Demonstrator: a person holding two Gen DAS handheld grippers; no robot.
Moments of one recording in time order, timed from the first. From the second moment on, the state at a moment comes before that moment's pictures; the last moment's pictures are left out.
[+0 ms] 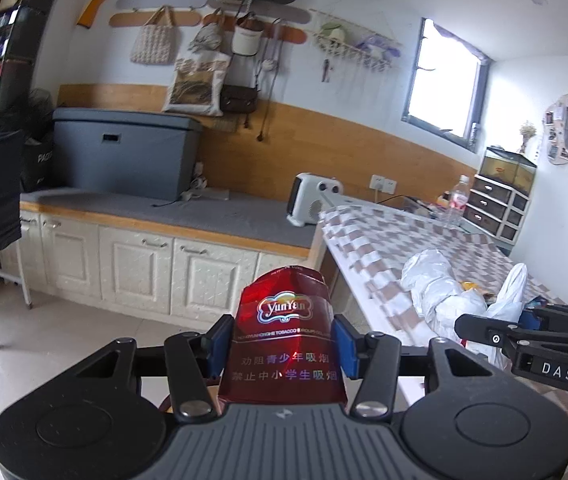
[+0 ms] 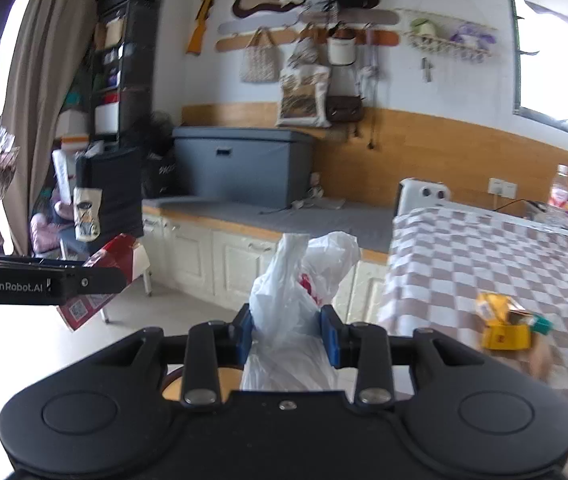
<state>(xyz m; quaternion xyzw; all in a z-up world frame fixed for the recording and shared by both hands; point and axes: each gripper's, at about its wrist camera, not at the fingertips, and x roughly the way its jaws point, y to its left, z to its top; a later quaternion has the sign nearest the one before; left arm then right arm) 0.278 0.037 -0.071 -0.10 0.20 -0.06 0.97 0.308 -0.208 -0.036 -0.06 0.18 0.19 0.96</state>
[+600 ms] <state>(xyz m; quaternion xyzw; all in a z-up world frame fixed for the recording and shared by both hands) 0.350 0.106 -0.143 -0.15 0.30 -0.02 0.94 0.422 -0.110 -0.092 -0.10 0.33 0.26 0.90</state>
